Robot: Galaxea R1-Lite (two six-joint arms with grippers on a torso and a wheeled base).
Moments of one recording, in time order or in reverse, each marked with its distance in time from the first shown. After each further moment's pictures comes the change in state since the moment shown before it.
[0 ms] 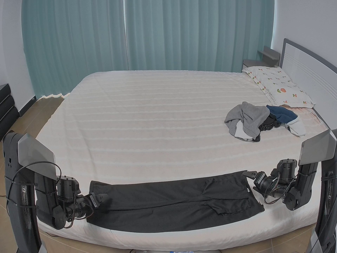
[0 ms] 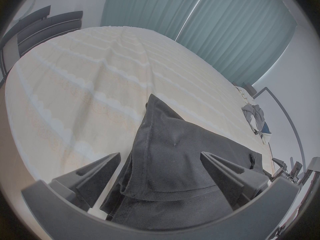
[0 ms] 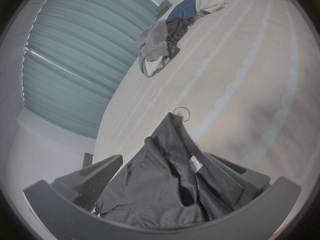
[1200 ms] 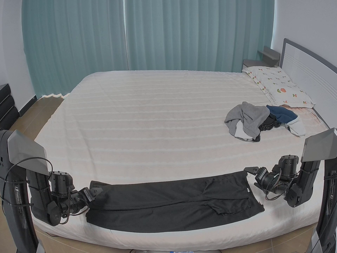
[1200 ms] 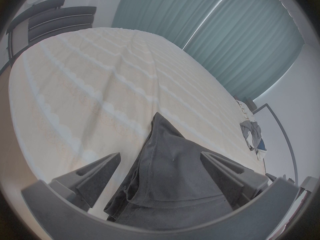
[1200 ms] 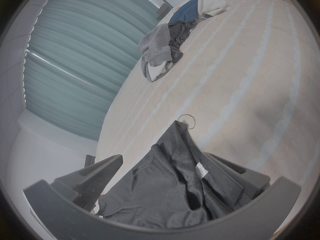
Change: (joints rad) left arm 0.054 -0.072 -0.008 0.050 -0.021 -0.073; right arm -0.008 -0.040 -0.028 0.042 0.001 0.008
